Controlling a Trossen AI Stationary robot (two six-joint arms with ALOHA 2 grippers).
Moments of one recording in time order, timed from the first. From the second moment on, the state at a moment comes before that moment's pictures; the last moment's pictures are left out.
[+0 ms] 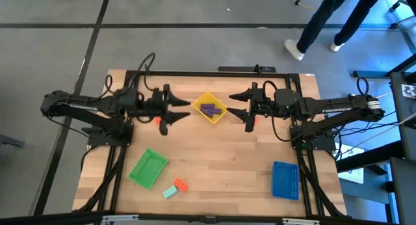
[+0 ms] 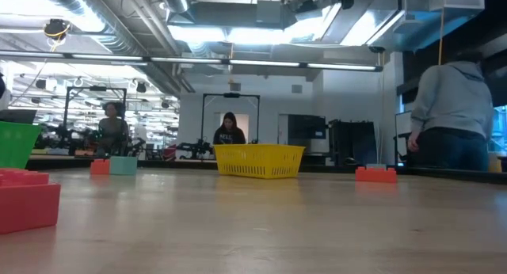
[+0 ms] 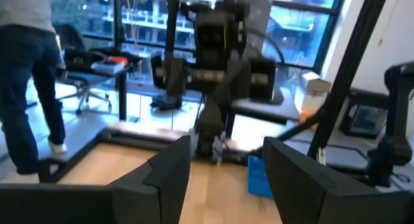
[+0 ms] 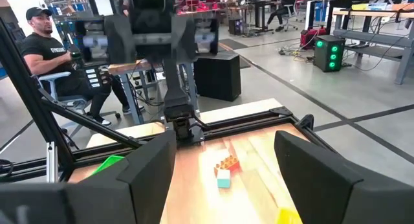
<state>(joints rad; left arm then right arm) -0.06 0.94 0.83 0.20 -0.13 -0.15 0.04 1.12 0.92 0.12 0.21 0.16</state>
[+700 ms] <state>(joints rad) -0.08 0.93 0.80 0.25 -0.22 -0.18 0.02 1.12 0.94 0.03 0.33 0.36</state>
